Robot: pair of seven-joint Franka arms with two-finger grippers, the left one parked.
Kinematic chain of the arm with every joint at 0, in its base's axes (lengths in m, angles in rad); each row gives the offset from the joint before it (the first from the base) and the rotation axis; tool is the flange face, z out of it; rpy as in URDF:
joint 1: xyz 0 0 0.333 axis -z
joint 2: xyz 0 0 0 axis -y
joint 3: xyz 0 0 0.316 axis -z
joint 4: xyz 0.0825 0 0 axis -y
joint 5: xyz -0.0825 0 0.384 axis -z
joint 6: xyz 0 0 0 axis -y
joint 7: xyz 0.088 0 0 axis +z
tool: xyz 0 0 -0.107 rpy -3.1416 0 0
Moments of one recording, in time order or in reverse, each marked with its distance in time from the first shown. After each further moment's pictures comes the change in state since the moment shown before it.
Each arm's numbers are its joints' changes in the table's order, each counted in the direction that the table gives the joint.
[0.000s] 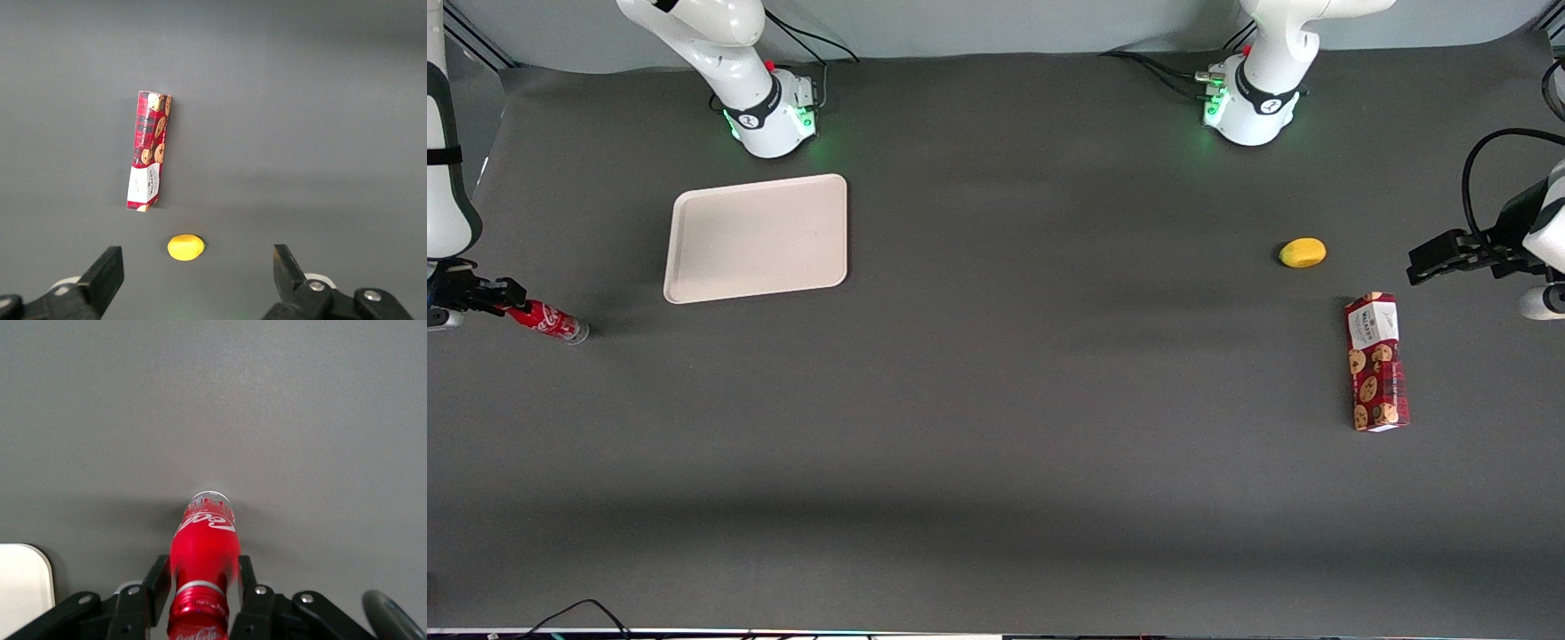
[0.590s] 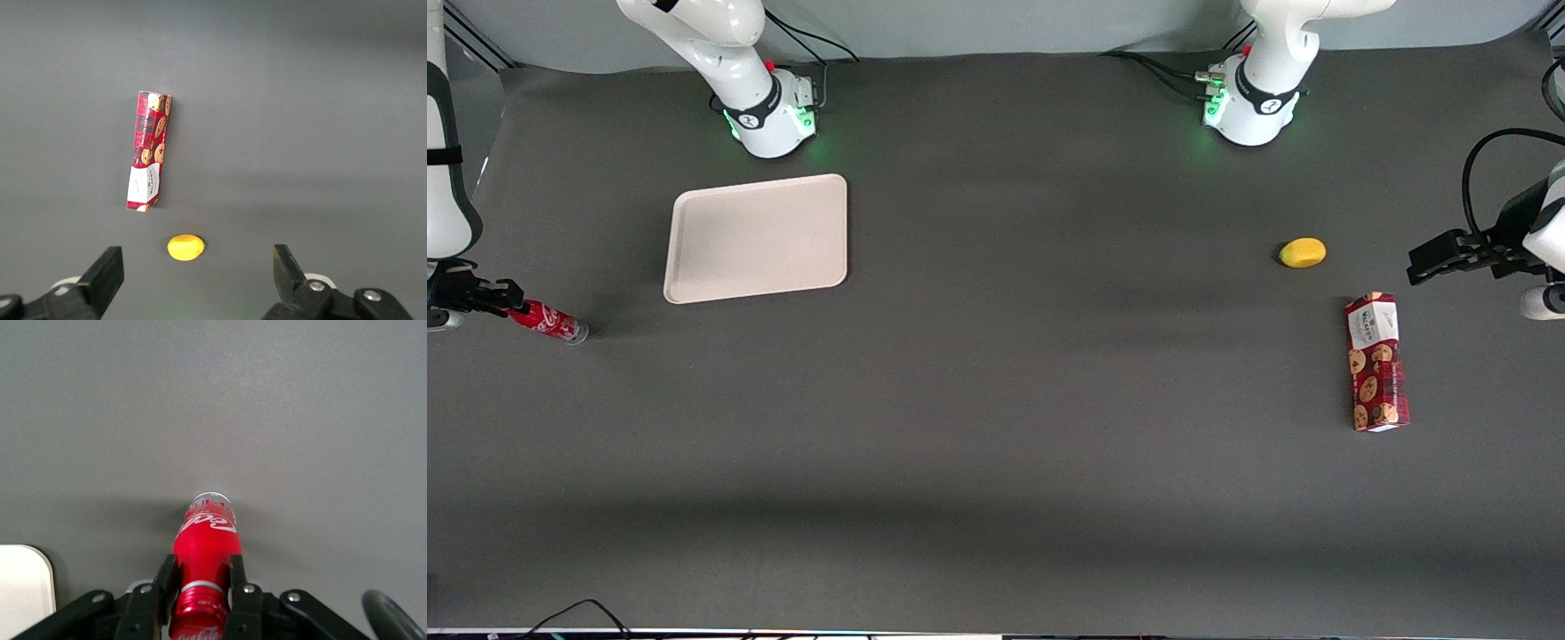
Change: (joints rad) arm 0.000 0.000 -0.002 0.002 0.000 0.000 0.000
